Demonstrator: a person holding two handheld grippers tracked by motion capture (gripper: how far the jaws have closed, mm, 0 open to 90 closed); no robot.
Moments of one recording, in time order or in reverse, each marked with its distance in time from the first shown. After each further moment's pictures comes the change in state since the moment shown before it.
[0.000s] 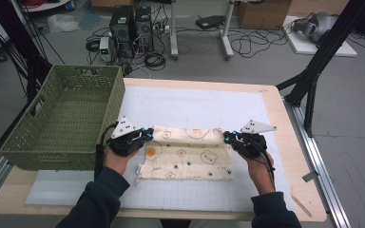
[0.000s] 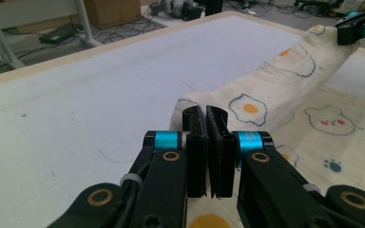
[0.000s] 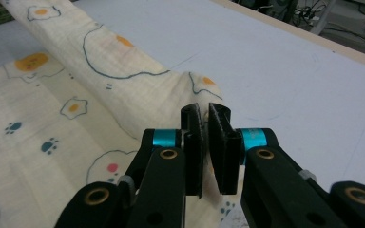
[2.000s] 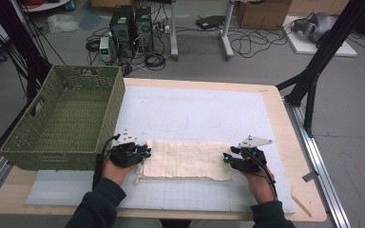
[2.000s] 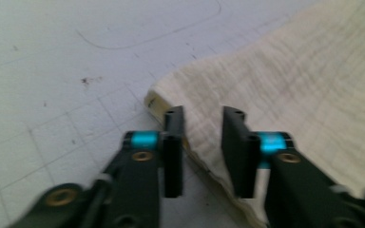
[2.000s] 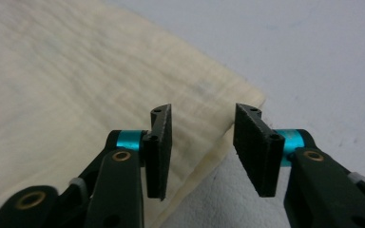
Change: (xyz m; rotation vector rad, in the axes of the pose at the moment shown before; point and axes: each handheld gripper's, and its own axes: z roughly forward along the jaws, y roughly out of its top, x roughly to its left) left arm 0.000 -0.042 0.009 0.261 0.017 -0.097; right arm 0.013 -0.043 0.003 0.178 -0.029 0.065
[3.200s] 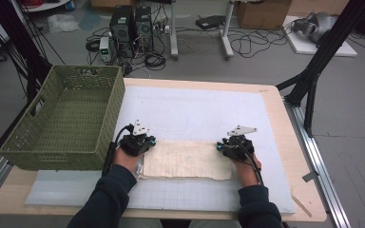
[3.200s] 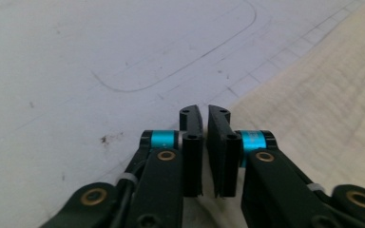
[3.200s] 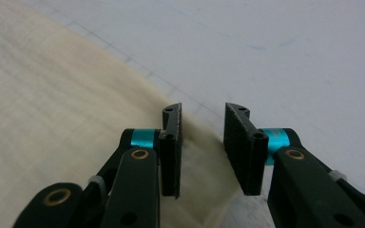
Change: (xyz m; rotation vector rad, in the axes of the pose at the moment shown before) left arm 0.004 0.027 0.033 0.045 0.115 0.097; right arm -0.008 0.024 0.041 0.030 -0.074 0.014
